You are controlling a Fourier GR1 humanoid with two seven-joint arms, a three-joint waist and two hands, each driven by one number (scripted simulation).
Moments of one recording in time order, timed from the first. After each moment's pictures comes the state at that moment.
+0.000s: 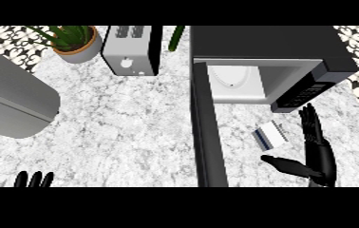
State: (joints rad) left arm 0.79 0.06 -0.29 -2.31 -0.02 0.00 -0.35; right arm 0.02 -0.15 -0.16 -1.17 0.02 -0.03 -0.68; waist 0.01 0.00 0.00
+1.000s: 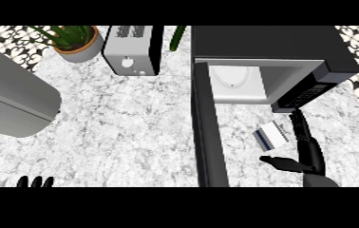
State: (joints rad) left arm 0.82 0.09 -0.27 -2.27 0.01 0.00 -0.41; right arm -0.23 -0.22 -0.24 -0.55 0.05 0.04 -0.95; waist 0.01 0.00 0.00
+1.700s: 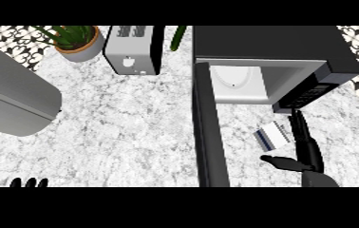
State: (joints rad) left arm 0.83 0.12 -0.23 -2.26 0.06 -0.02 -0.43; right arm -0.34 -0.25 -0.29 -0.30 0.03 0.09 -1.05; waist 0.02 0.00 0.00
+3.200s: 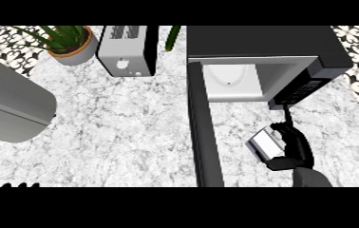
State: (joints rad) left arm 0.86 0.11 -0.20 -2.26 0.09 -0.03 -0.45; right arm -0.28 -0.19 -0.19 -0.51 -0.07 0.33 -0.89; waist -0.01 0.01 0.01
